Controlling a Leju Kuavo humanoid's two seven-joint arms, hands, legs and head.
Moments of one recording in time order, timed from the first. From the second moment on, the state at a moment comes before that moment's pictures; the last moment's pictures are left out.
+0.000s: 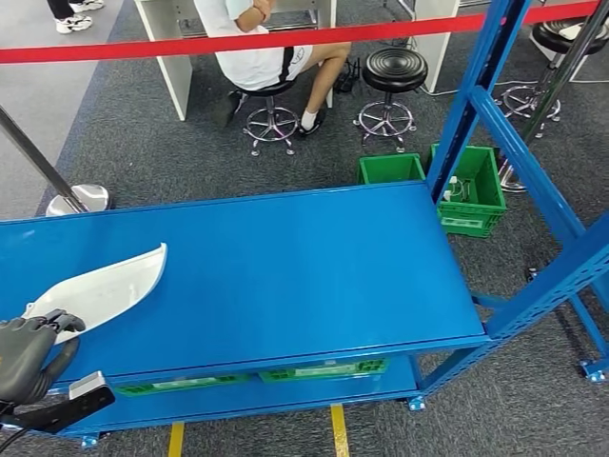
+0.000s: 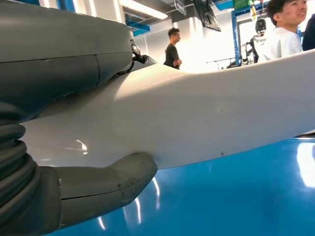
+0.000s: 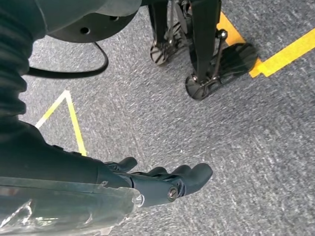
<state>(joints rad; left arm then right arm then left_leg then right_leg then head) 0.31 0.32 0.19 -1.95 -1.27 0.01 -0.12 -0.07 0.03 1.09 -0.10 -1.52 -0.36 -0.16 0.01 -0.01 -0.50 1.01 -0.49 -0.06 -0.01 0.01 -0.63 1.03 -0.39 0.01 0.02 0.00</state>
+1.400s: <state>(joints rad) 0.35 0.32 0.24 -1.95 -1.25 0.01 -0.14 -0.07 0.02 1.11 -0.10 -1.52 -0.36 -0.17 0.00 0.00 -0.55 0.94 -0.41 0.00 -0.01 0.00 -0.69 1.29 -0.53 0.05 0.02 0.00</state>
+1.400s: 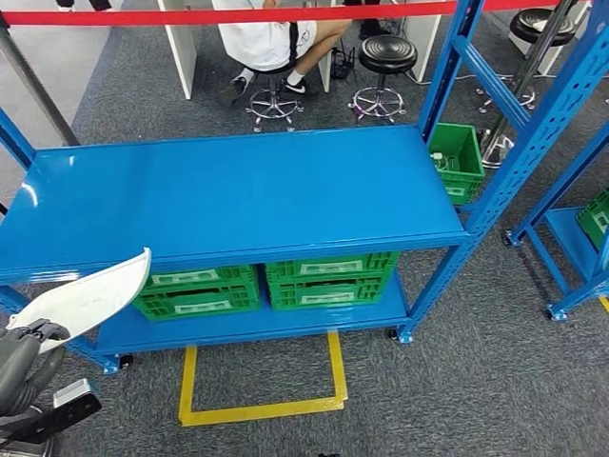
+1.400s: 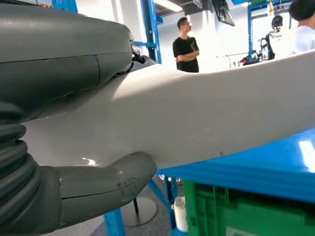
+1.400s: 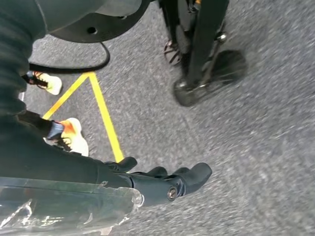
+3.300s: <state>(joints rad) 0.35 0.32 0.22 -1.96 -1.25 0.01 -0.16 -0.07 0.02 1.16 -0.09 -1.52 -0.32 -0.17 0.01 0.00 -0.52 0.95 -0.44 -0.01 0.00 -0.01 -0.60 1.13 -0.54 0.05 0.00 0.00</state>
